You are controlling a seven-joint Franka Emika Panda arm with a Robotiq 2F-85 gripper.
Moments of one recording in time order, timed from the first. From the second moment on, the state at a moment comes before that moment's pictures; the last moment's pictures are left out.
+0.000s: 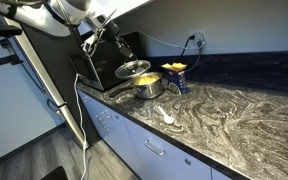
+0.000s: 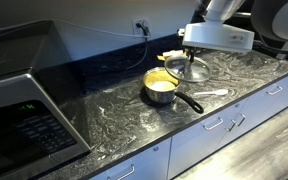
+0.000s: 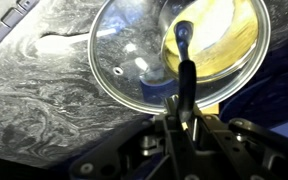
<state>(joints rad) 0.18 0.05 0.12 -2.05 -0.51 2.46 1.30</state>
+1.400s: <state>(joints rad) 0.29 0.37 0.02 -1.79 -0.61 2.61 1.08</state>
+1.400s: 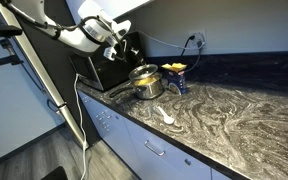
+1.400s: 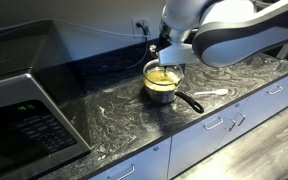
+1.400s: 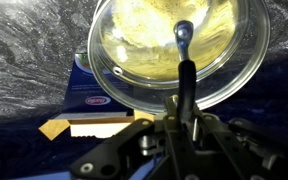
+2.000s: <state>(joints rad) 0.29 0.45 0.00 -1.72 -0.59 2.61 1.07</state>
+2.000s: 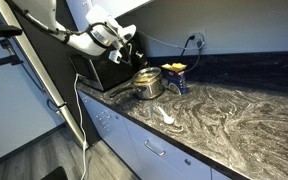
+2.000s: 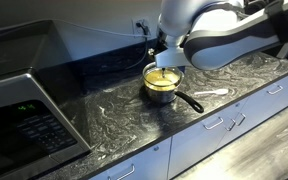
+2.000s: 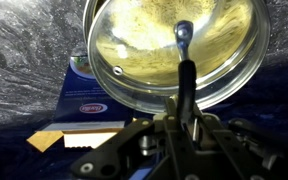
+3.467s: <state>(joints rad) 0.33 0.52 -0.03 -1.66 -0.49 2.54 0.96</state>
